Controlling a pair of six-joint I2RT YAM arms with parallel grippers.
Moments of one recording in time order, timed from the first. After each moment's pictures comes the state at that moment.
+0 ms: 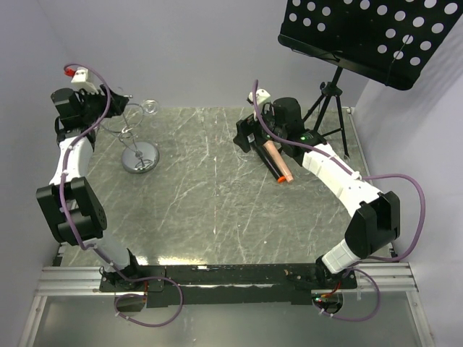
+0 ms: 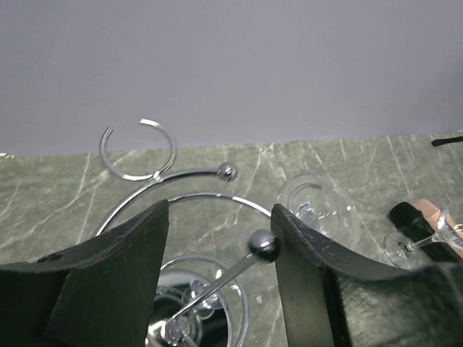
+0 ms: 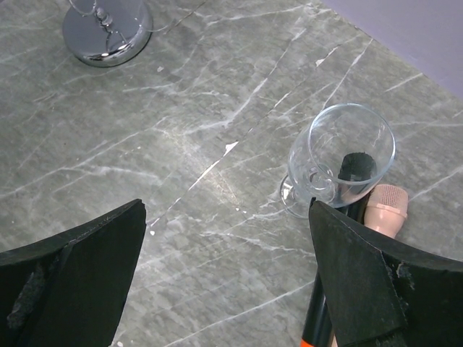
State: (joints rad) left arm 0.32 1.67 1.38 0.16 0.63 -0.20; right arm 0.46 1.52 1.38 -0.27 -0.32 -0.08
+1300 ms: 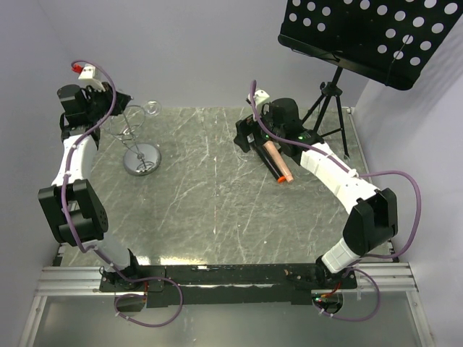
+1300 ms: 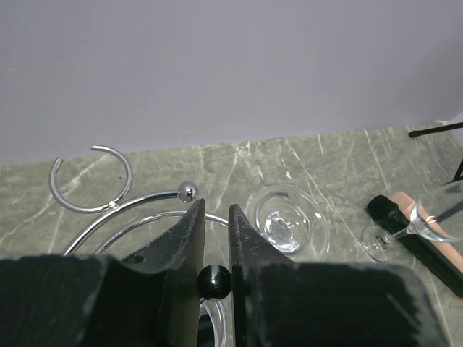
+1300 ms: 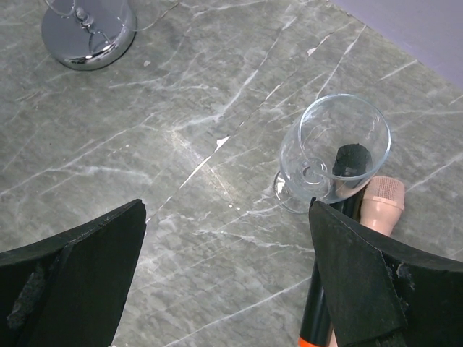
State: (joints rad) left arm 0.27 1.65 1.40 0.14 0.63 -0.21; right arm 0.46 1.55 1.38 -0.27 -0.28 -0.08
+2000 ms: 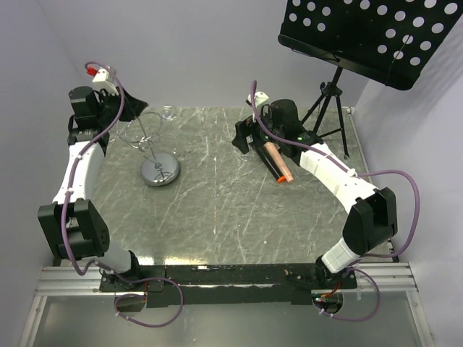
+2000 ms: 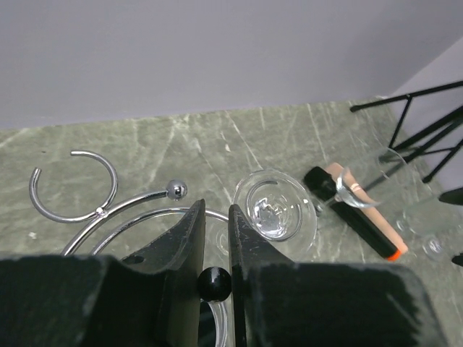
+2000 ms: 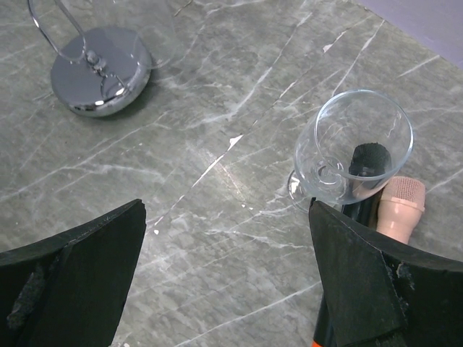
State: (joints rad) left arm 0.17 1.51 1.36 -0.01 0.63 -0.27; right arm 0.46 1.55 1.37 -0.25 -0.32 -0.05
